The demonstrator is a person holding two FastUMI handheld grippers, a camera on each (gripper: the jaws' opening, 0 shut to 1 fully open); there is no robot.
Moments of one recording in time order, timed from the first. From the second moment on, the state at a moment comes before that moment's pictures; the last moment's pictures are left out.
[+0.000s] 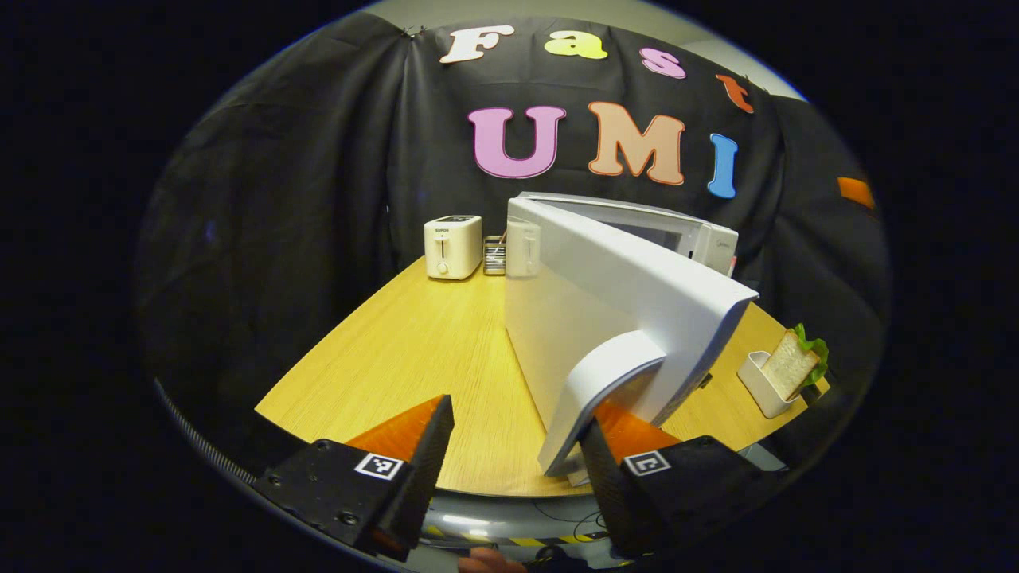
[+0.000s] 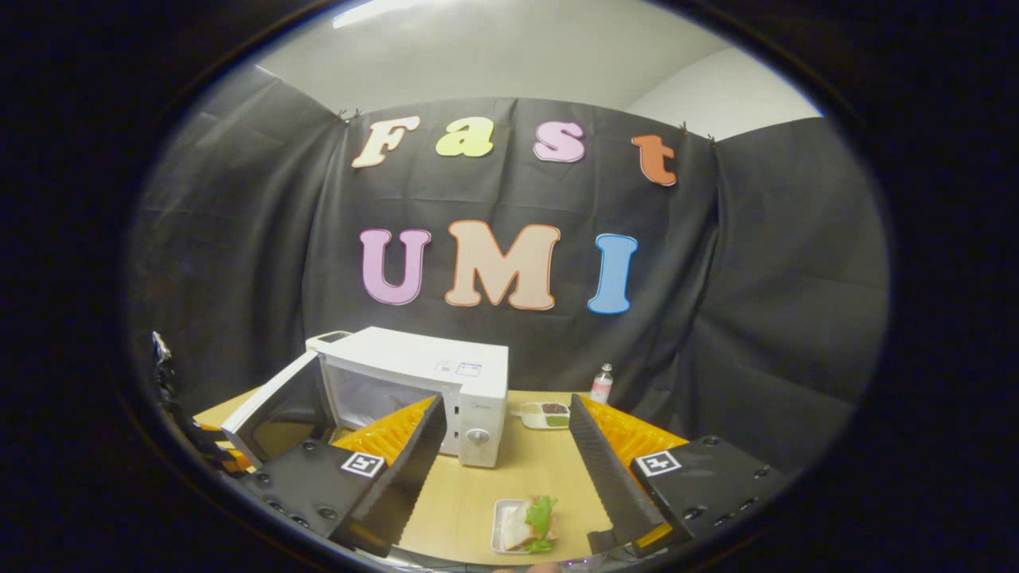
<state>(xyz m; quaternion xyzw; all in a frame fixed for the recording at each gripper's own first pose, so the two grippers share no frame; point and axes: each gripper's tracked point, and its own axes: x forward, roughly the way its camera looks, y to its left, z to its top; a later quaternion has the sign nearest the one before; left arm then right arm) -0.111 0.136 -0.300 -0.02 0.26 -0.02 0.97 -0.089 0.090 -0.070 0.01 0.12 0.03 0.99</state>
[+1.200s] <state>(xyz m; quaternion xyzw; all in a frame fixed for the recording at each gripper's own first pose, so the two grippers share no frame) -0.138 0.149 -0.131 0.01 0.11 -0.01 0.99 -0.087 0.056 -0.278 0.01 0.24 0.01 0.97</state>
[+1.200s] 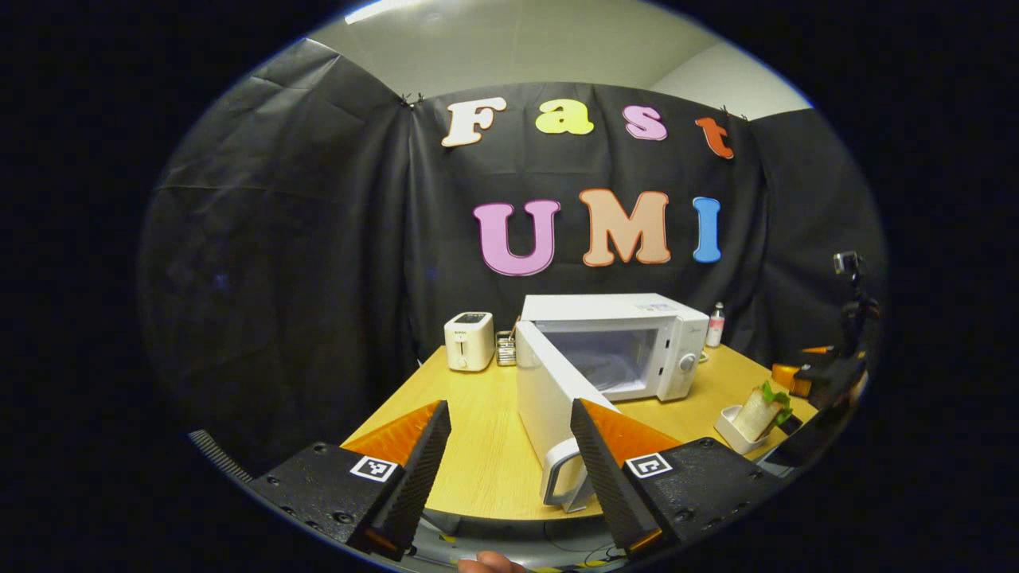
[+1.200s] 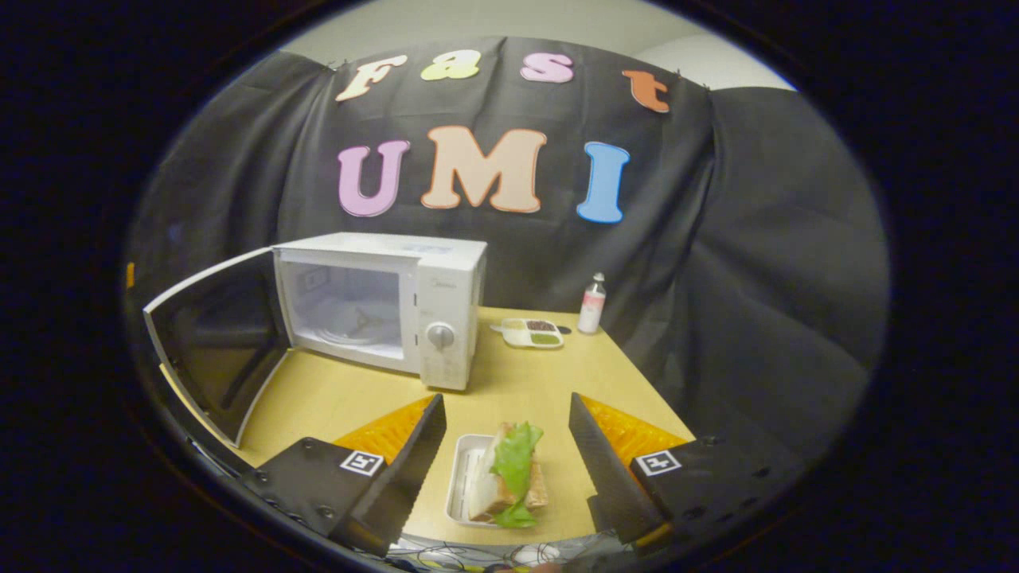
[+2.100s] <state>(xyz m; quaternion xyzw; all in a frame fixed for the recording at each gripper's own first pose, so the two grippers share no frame) -0.121 0.141 -0.087 0.00 0.07 0.01 1.00 -0.094 0.060 -0.389 0.06 0.37 -0.02 0.93</state>
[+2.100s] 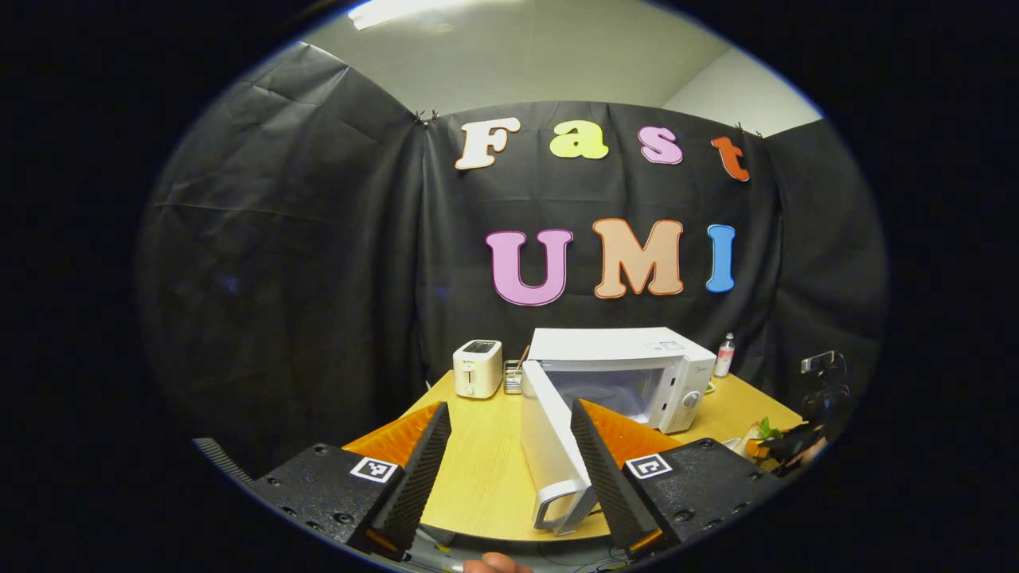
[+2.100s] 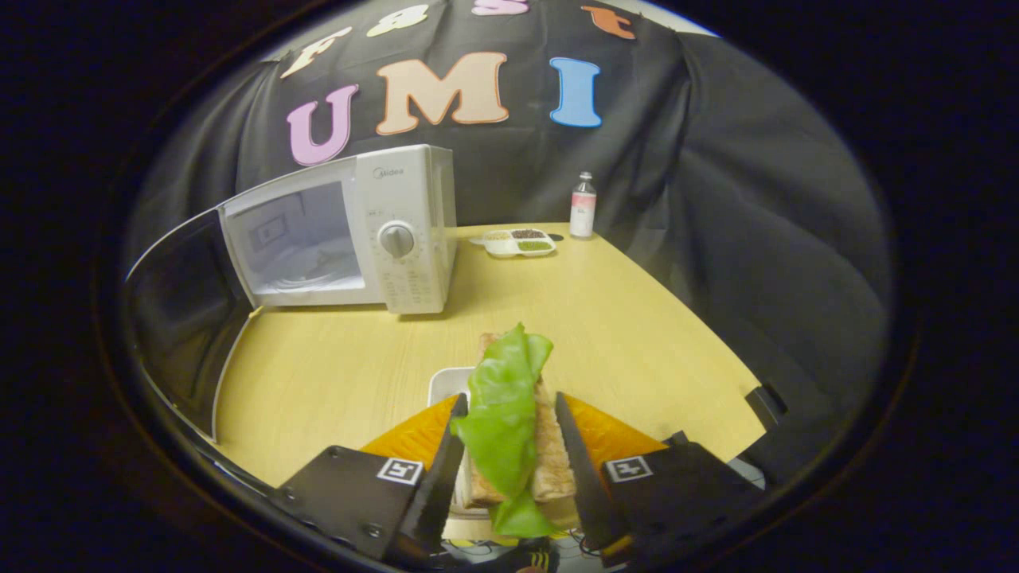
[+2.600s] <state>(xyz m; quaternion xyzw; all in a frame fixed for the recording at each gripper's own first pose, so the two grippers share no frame) -0.126 0.150 -0.088 0.00 0.07 0.02 1.00 -0.098 0.075 -0.379 0.07 0.39 0.01 0.92</state>
